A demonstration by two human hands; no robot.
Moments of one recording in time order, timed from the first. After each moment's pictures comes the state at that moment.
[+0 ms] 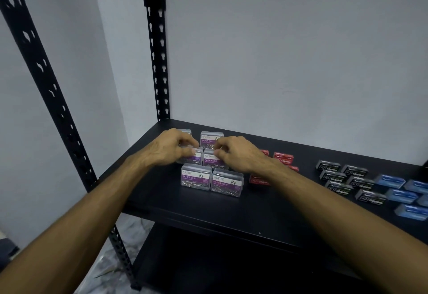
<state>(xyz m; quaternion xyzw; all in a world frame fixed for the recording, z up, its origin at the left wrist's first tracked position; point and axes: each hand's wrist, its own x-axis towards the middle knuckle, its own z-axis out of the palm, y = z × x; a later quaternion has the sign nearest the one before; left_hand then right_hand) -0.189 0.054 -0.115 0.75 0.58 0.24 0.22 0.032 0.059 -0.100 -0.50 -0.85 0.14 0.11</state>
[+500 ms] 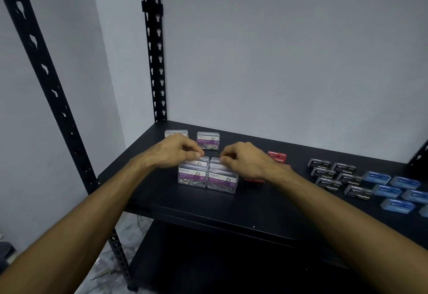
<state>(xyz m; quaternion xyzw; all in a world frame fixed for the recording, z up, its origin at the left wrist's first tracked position) -0.174 0.039 -0.112 0.76 0.54 0.22 0.27 0.061 0.029 -0.095 -0.51 -0.84 0.16 0.11</state>
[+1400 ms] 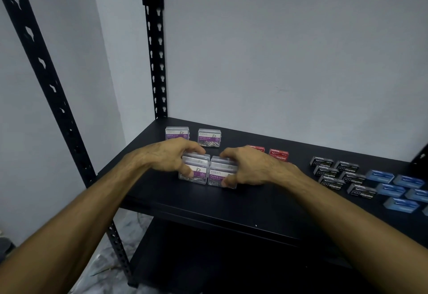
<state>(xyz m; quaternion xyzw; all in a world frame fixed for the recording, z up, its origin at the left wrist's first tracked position) -0.180 0.030 -0.106 0.79 0.52 0.10 0.30 0.065 0.024 -0.096 -0.48 -0.87 0.12 0.02</state>
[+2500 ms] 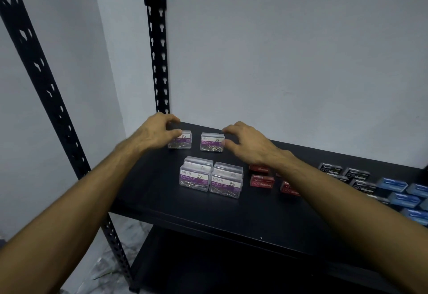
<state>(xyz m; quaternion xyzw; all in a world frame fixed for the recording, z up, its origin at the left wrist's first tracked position) -0.216 0.082 -0.098 0.69 0.67 0.25 0.12 0.053 0.079 -0.086 -0.49 -0.86 0.07 0.13</state>
